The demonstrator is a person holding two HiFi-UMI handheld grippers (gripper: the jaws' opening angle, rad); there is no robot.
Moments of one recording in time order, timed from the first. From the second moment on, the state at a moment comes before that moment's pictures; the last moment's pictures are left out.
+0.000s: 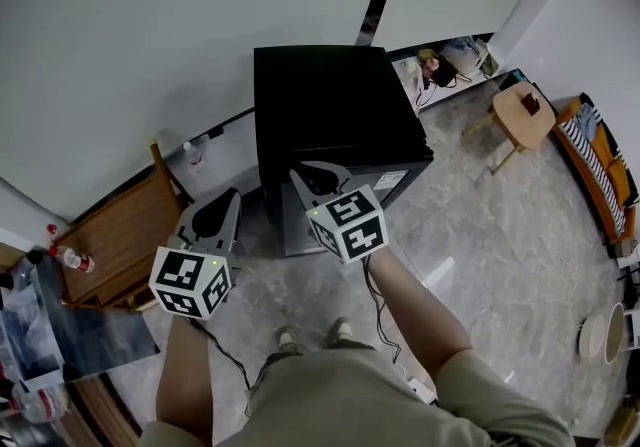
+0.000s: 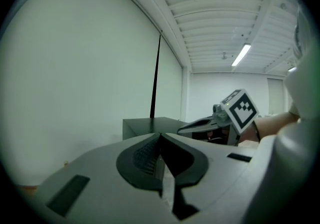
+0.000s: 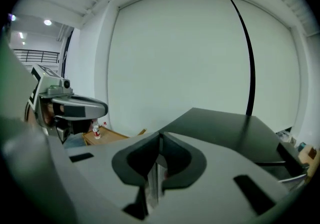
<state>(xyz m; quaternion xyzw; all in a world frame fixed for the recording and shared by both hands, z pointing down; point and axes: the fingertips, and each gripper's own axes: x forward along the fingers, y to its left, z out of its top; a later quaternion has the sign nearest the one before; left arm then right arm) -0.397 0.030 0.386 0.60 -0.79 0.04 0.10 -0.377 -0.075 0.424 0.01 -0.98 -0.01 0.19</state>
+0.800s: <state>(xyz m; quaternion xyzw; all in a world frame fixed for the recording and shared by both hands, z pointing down) -0.298 0.020 0.281 0.62 -0.79 0.03 0.01 -0.213 -0.090 0.274 0.04 -1.00 -0.02 0.05</state>
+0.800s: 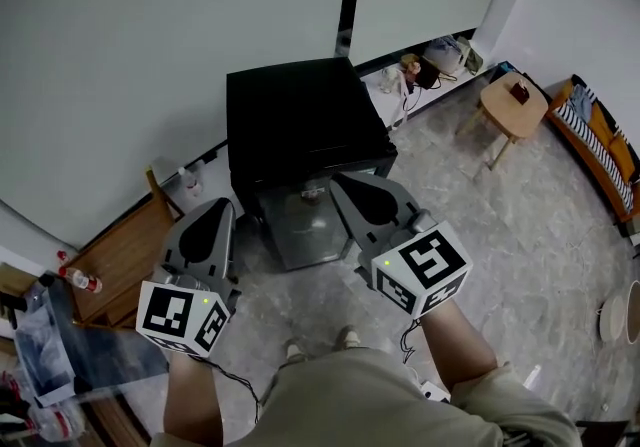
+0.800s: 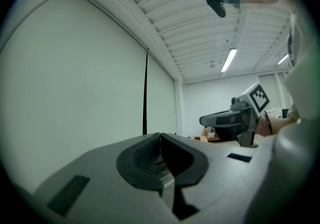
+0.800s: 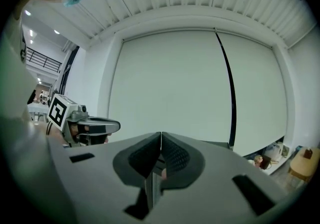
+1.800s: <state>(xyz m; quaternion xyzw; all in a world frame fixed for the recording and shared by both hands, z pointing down) -0.206 -0.004 0.311 0.61 -0.79 0.06 0.05 -0.110 -0.124 0.300 0.02 -1.00 0.03 0.06</state>
